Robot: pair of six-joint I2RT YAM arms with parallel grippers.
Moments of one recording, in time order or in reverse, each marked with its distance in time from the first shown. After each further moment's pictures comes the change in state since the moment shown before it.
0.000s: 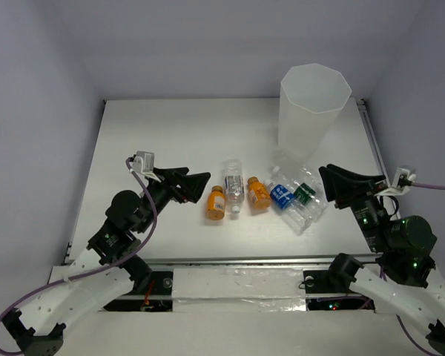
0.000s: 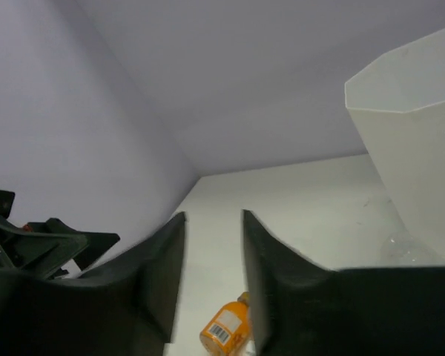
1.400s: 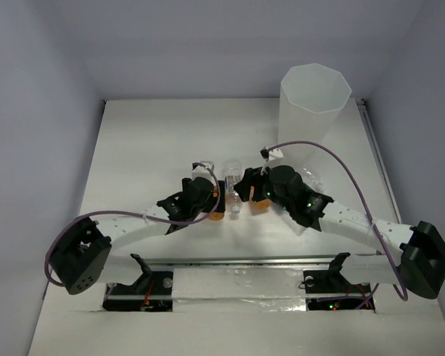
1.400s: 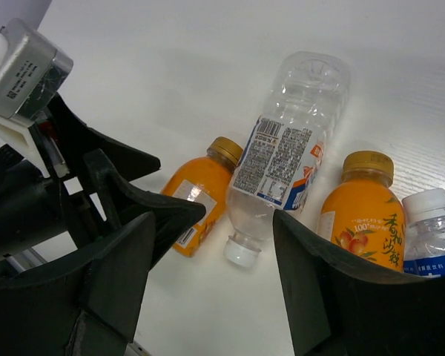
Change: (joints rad) left arm -0.090 0.735 -0.018 -0.029 -0.206 0.043; right arm 0.000 0.922 0.023 0.144 -0.247 0.106
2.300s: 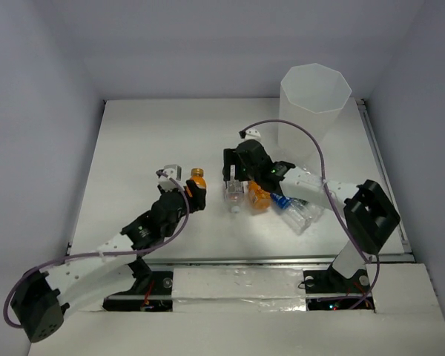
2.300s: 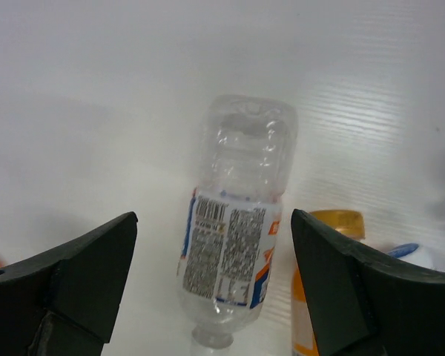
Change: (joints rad) left arm -0.002 -0.457 -0.178 0.025 -0.164 -0.053; right arm -0.063 0.449 0.391 -0.206 0.103 0.041
